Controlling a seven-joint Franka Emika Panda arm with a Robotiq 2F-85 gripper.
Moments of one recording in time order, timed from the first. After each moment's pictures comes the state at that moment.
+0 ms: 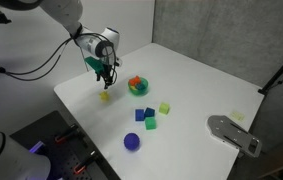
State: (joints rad) arm 0.20 0.54 0.16 -2.03 0.17 2.26 0.28
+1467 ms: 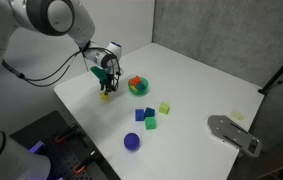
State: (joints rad) arm 0.25 0.80 0.14 -1.83 0.17 2.30 0.31
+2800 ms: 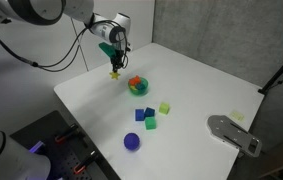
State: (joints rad) arm 0.25 0.69 0.08 -1.61 0.17 2.12 0.37
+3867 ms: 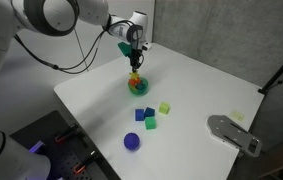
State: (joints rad) arm 0.23 0.81 -0.06 -1.39 0.13 2.08 0.55
